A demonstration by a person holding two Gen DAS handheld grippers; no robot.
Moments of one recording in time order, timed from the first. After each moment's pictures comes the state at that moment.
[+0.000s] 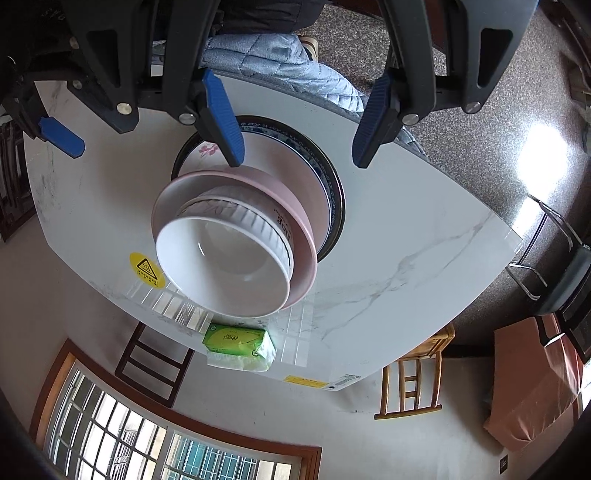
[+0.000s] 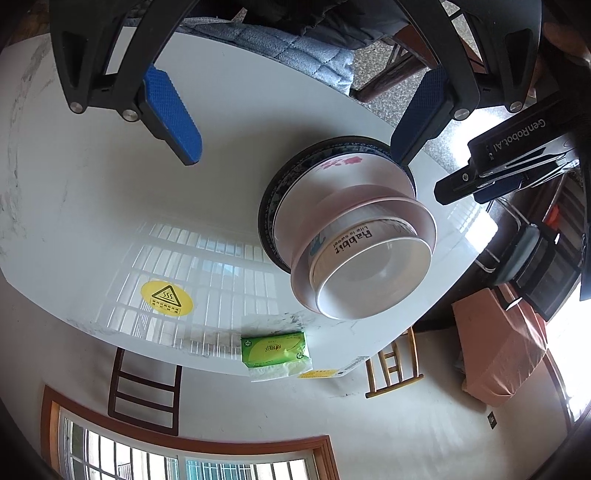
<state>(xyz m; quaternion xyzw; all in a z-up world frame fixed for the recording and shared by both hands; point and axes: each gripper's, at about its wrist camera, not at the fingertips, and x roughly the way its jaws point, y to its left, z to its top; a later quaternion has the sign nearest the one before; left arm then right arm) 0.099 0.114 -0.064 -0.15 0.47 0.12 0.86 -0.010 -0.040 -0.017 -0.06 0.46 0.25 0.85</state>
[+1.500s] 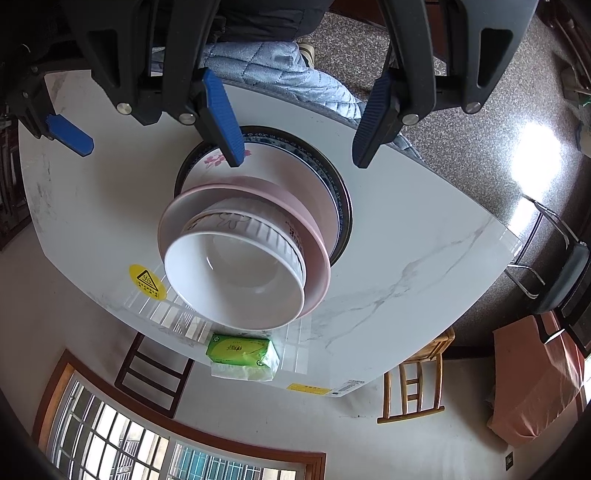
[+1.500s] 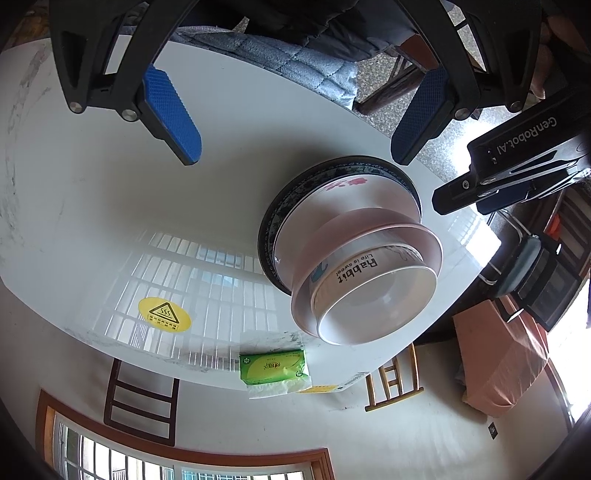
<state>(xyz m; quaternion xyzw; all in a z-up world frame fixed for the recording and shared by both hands) 0.100 0.101 -0.063 -0.14 0.48 0.13 0.86 -0.017 -0.040 -0.028 -0.07 0.48 0.25 0.84</state>
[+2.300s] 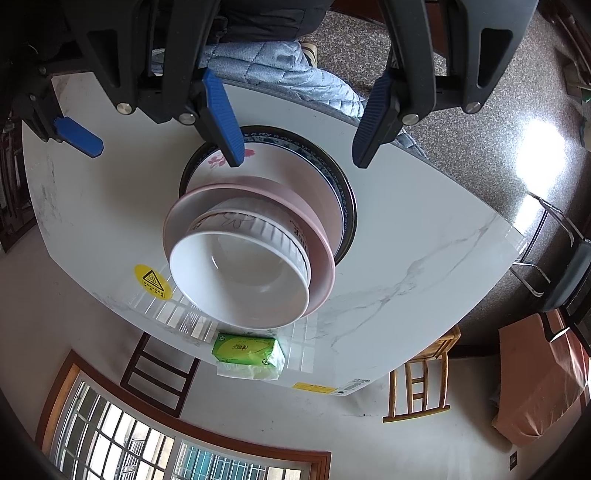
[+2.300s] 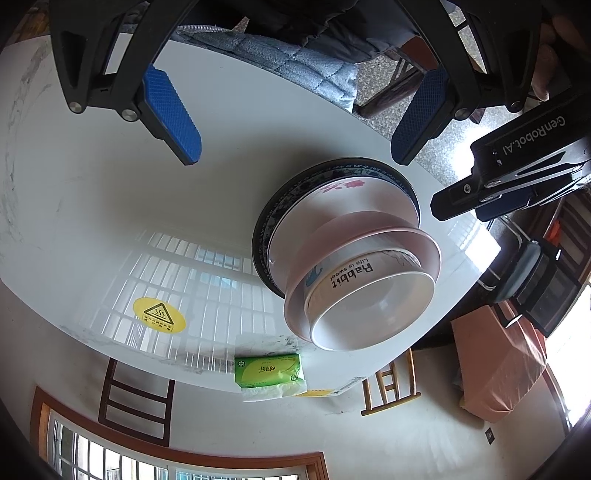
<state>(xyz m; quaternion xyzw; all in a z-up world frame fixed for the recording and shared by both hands) 0.099 0.101 -0.064 -0.14 0.48 0.11 0.86 -0.018 -0.035 -0.031 -0.08 0.48 0.26 0.83</state>
